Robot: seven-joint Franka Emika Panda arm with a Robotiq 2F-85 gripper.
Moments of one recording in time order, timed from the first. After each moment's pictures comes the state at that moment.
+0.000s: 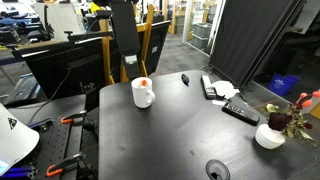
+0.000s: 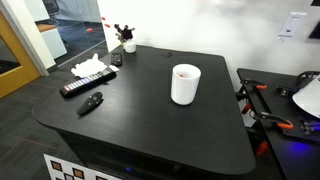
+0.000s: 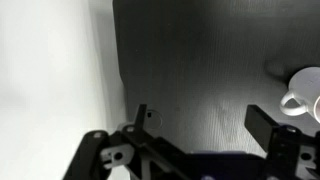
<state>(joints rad) -0.17 -0.42 -0.12 -2.43 -0.29 2.10 -0.11</state>
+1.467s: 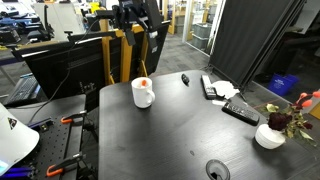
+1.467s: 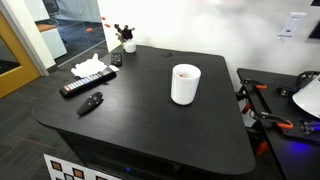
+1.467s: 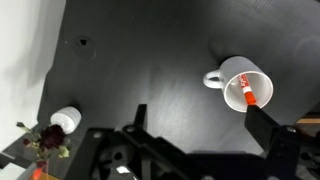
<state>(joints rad) 0.03 -0.40 -0.11 -2.42 -0.15 2.20 -0.45</state>
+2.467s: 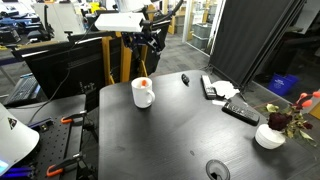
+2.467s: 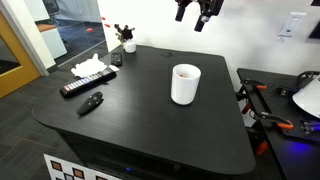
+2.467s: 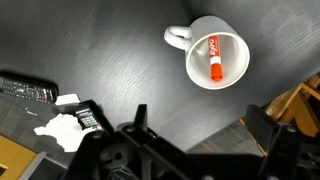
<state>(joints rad) 0.14 -0.23 -0.10 -2.50 0.10 2.52 -0.78</state>
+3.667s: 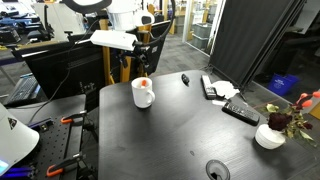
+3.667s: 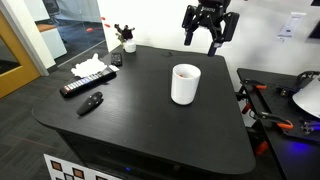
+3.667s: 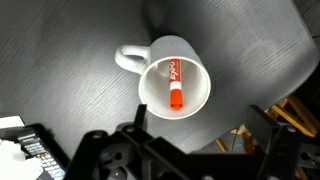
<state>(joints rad) 0.16 -0.18 -0.05 -2.58 0.16 2.52 -0.82</state>
